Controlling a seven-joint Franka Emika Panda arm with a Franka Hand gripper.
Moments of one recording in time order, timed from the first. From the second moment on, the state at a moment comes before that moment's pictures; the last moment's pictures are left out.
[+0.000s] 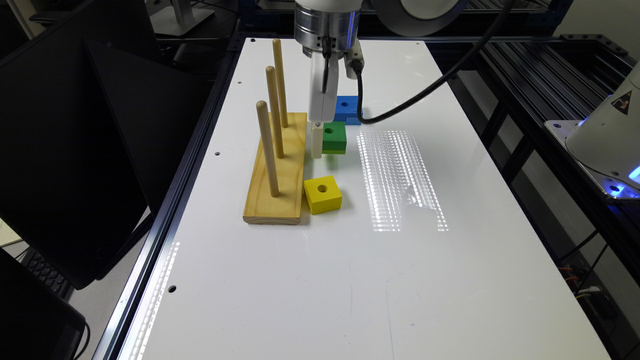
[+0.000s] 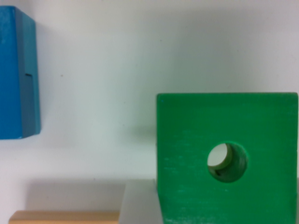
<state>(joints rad) -0.05 0.36 0.05 -2.24 0.00 2.66 0.78</state>
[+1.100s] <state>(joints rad) -0.05 0.12 0.05 -2.24 0.00 2.42 0.78</state>
